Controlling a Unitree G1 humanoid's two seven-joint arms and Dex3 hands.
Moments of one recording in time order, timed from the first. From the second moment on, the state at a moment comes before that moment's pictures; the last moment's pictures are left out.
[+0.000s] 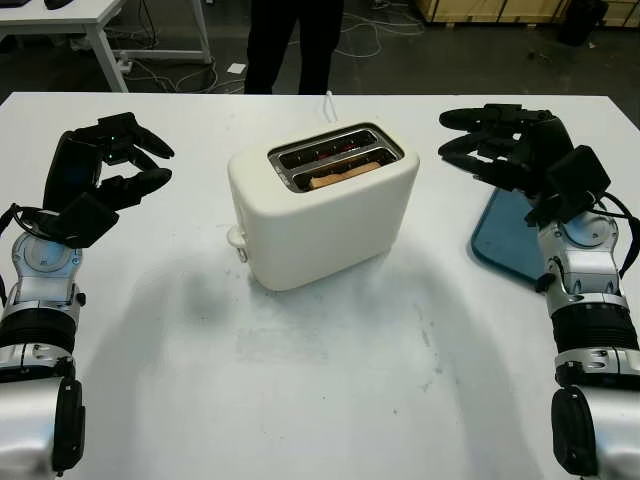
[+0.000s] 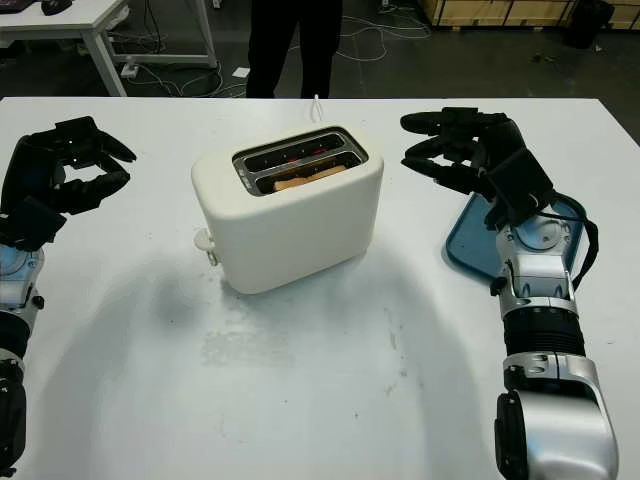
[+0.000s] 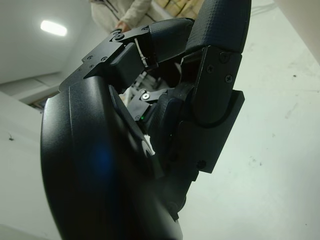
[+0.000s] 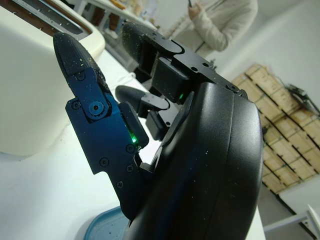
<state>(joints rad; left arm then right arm) -0.65 0.57 0.16 0.94 0.04 -0.83 -0.20 -0.63 -0.42 -0.17 0.57 0.10 -0.25 0.39</state>
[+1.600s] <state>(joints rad) -0.65 0.57 0.16 0.94 0.04 -0.83 -0.20 -0.63 -0.42 -0.17 0.57 0.10 -0.25 0.40</state>
